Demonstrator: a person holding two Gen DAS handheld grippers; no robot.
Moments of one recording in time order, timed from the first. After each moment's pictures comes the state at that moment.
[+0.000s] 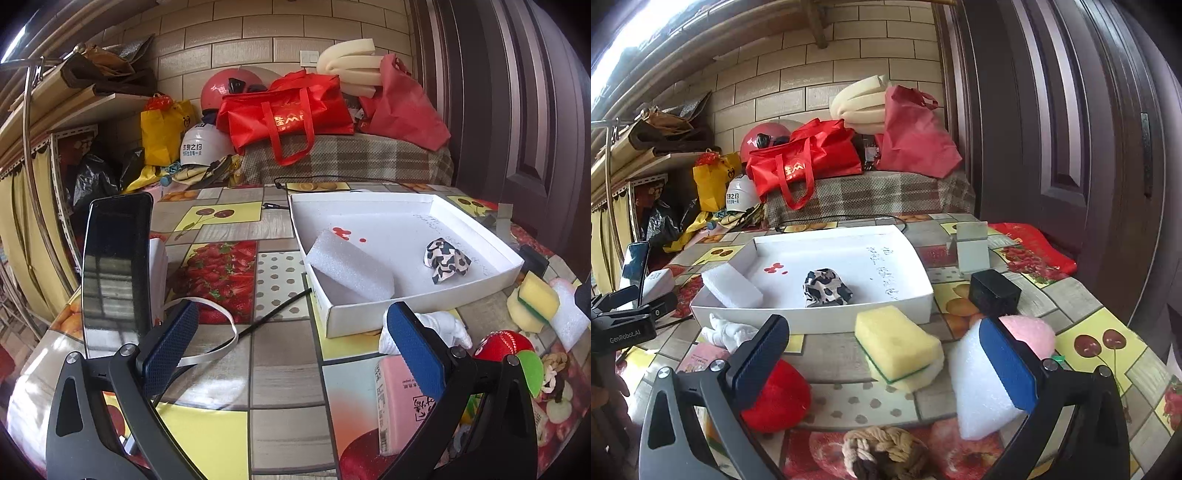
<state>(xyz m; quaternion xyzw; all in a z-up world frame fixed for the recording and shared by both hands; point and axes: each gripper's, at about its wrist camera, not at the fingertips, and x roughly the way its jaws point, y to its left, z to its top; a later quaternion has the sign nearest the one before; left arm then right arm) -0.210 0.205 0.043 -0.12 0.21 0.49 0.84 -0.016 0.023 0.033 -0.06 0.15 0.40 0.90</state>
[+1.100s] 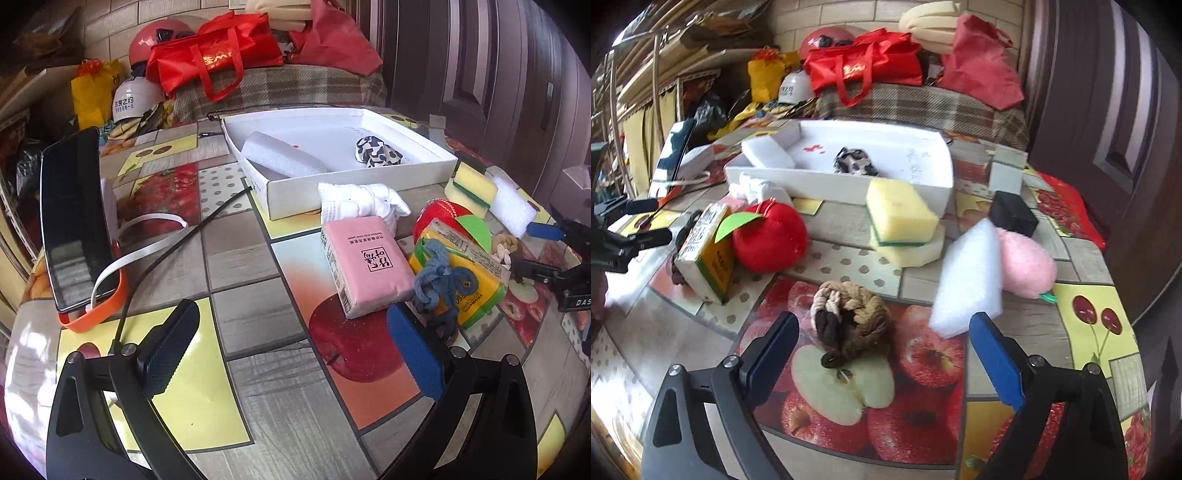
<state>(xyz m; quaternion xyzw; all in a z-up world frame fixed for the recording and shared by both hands) -0.230 0.173 0.017 -0.14 0.34 0.34 0.86 -0.023 0.015 0.007 -0.25 0.26 0.49 0.79</state>
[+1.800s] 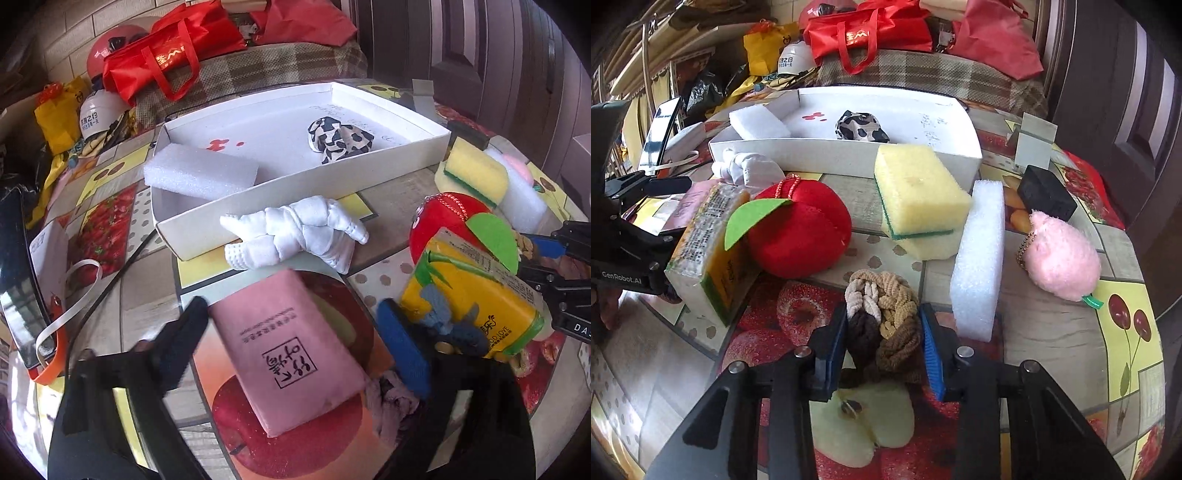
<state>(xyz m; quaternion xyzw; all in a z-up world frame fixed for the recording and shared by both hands) -0.136 0.173 0.007 -0.11 0.39 0.34 0.85 0.008 0.021 -0.033 -0.26 0.30 0.48 0.78</state>
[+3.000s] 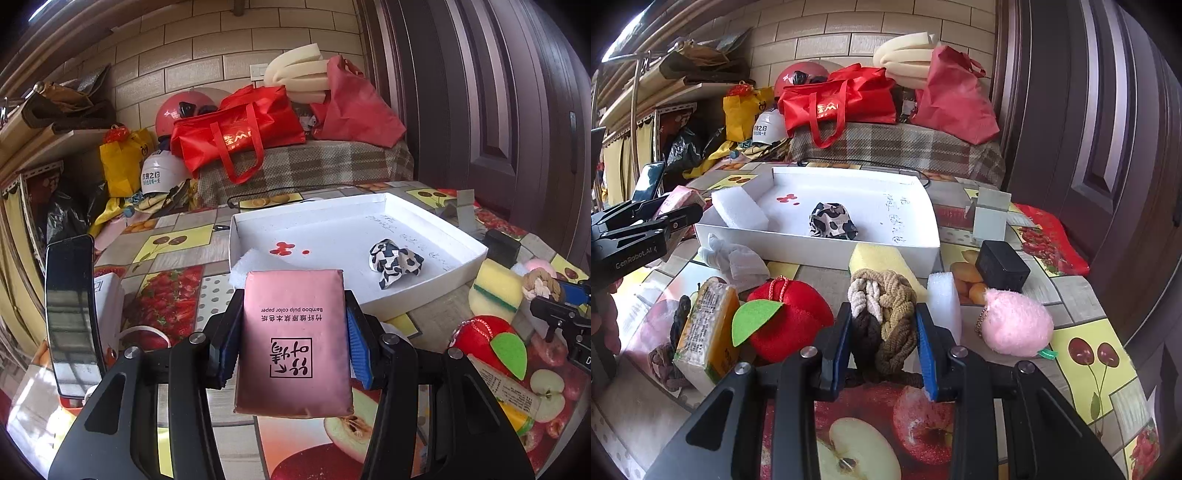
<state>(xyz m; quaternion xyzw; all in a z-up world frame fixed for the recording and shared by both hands) -0.163 0.183 0.050 -0.07 0.21 0.45 0.87 0.002 0.017 0.002 -0.19 0.18 0.45 0.85</state>
